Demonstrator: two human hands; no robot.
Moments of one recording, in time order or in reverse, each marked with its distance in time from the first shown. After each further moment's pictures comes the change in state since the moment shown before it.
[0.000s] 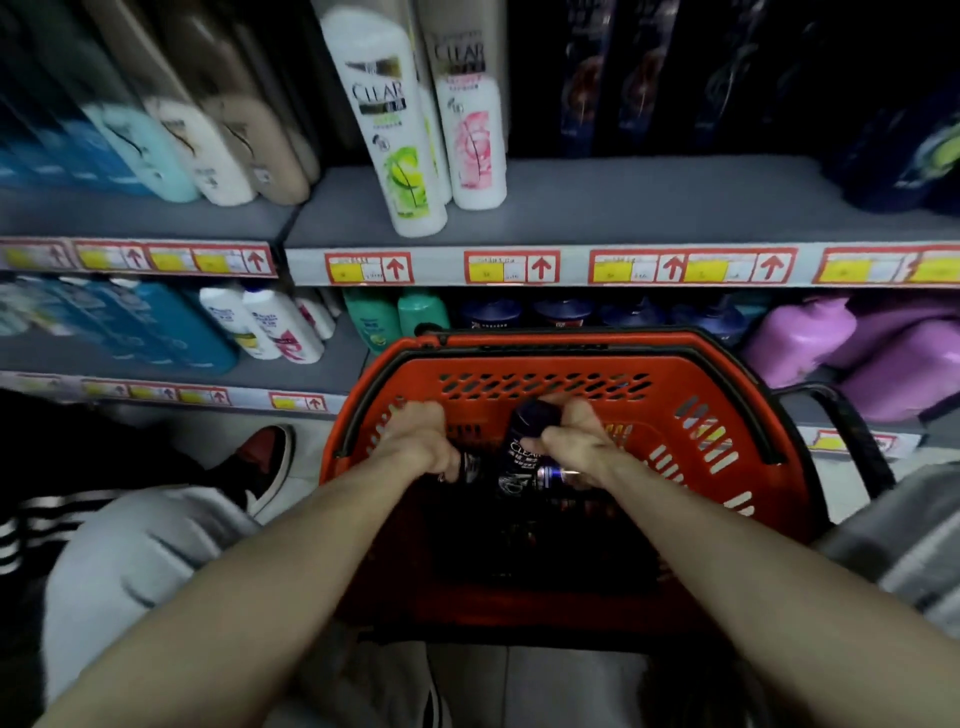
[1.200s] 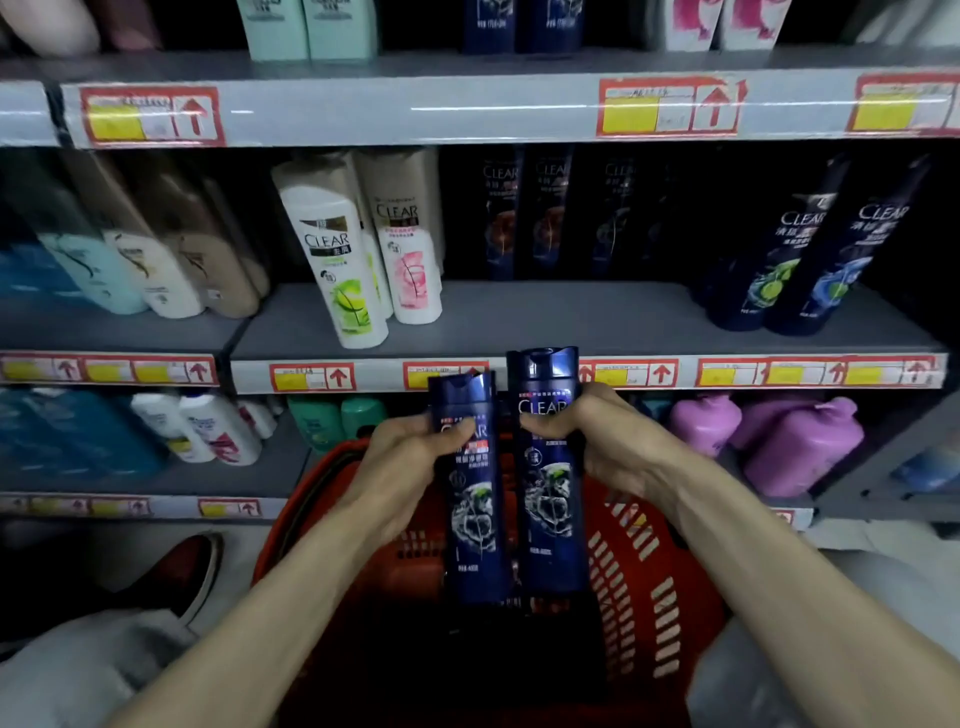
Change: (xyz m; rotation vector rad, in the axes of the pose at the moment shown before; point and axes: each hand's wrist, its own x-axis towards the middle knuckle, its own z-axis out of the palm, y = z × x) left_hand -0.071 0.066 -0.074 -1.462 -0.124 0.526; right_hand -0.103 -0.117 -0.131 0.514 -0.137 -0.167
